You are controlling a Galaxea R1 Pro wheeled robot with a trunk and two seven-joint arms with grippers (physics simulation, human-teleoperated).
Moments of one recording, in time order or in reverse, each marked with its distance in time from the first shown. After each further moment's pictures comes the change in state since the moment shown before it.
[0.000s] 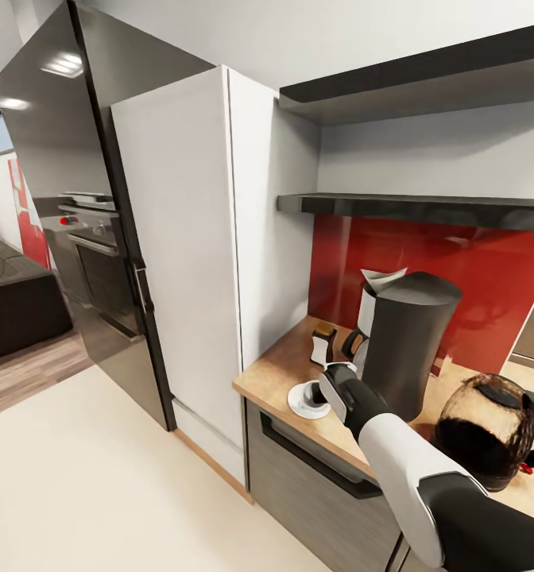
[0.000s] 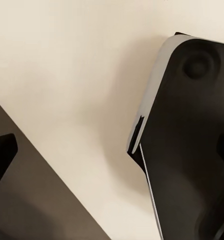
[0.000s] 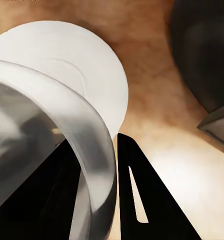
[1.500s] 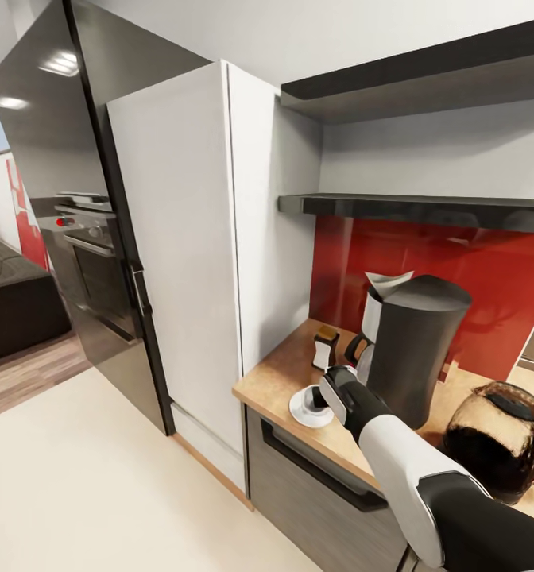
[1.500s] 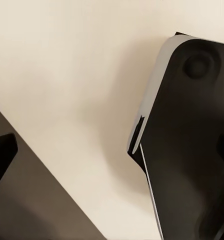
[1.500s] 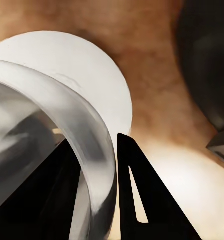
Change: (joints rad) left arm 0.000 0.001 -0.001 0.001 0.000 -0.001 0.000; right arm 0.000 -0.002 0.000 0.026 0.000 0.000 -0.002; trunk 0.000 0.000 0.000
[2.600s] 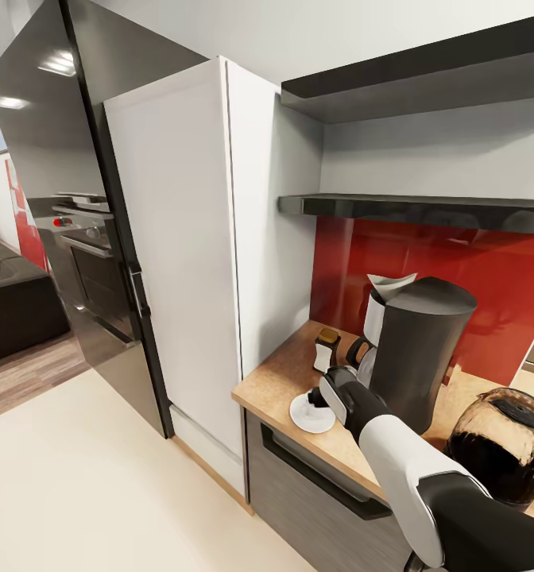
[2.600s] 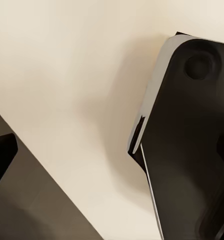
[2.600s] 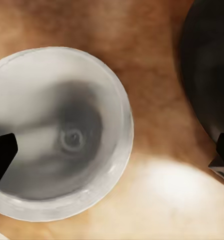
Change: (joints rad) left arm 0.000 0.001 0.002 0.000 0.000 0.001 0.000; right arm 0.000 0.000 0.000 0.000 0.000 0.000 0.001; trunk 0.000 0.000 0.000
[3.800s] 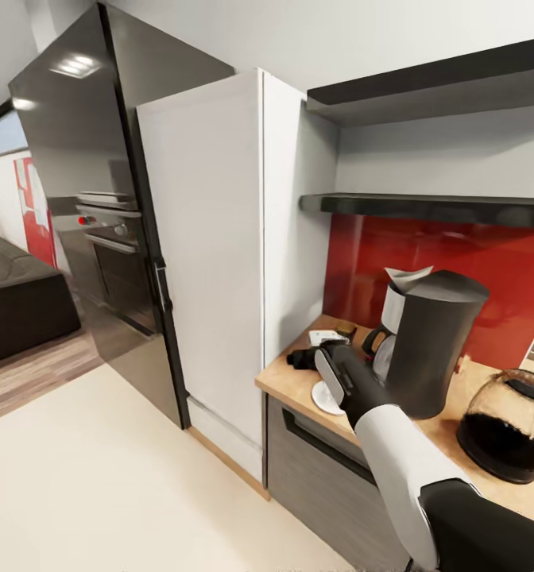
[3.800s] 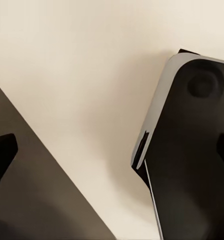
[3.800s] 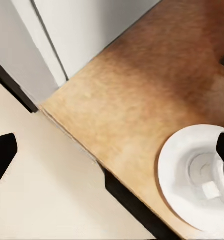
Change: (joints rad) left arm -0.016 0.007 0.003 -0.017 -0.001 -0.006 0.011; right arm 0.000 0.026 0.012 -0.270 -0.002 -0.005 0.208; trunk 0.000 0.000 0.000
